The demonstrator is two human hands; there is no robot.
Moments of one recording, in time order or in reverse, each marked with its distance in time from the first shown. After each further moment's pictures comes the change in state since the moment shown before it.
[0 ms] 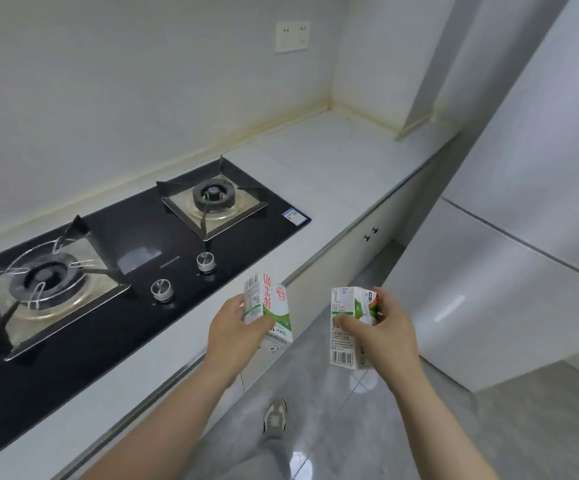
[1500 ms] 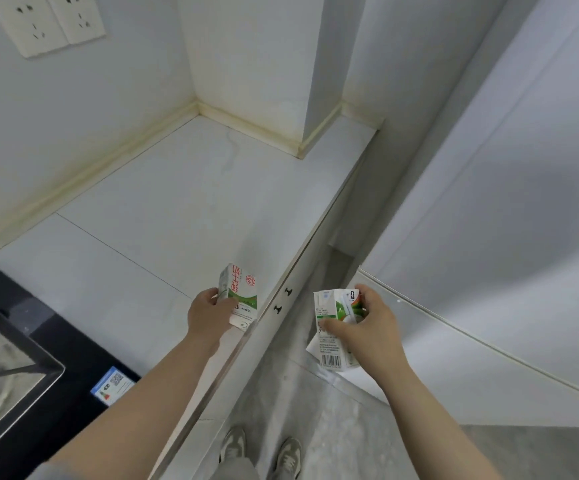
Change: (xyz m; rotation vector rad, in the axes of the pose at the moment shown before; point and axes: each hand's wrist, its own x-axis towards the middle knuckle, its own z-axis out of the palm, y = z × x) left_hand 0.429 0.139 0.336 0.061 -0.056 -0.176; right_hand 0.461 -0.029 -0.147 -0.112 0.090 0.160
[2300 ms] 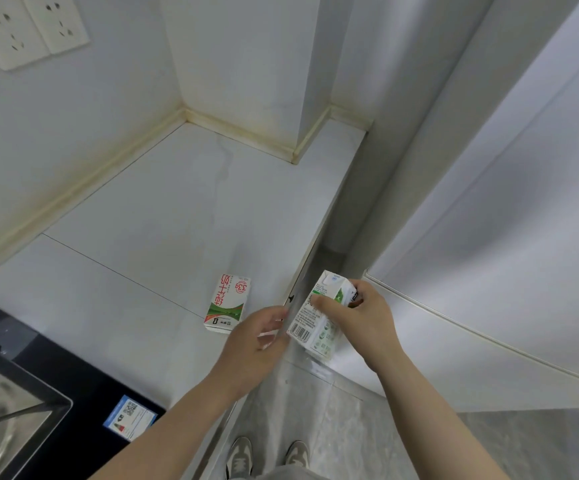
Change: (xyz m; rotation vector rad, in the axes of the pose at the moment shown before) left_hand -0.050 0.022 -0.013 0.311 -0.554 0.380; right_hand 0.004 -0.050 0.028 0.166 0.052 0.028
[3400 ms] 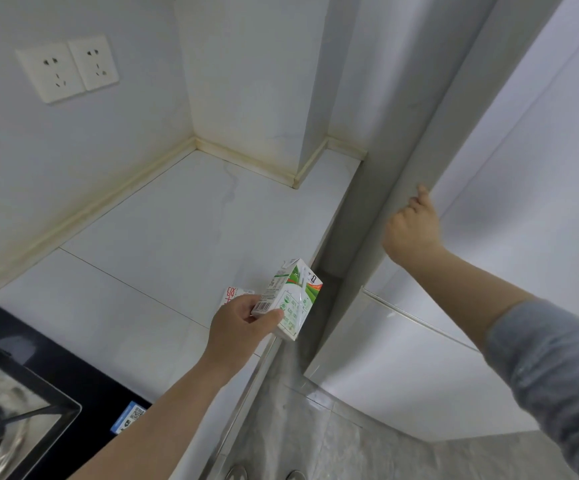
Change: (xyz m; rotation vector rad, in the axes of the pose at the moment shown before) left_hand -0.005 0.023 -0.025 -0.170 0.203 0.013; right_hand 0.093 -0.087 -0.073 -1.914 0.316 -0.433
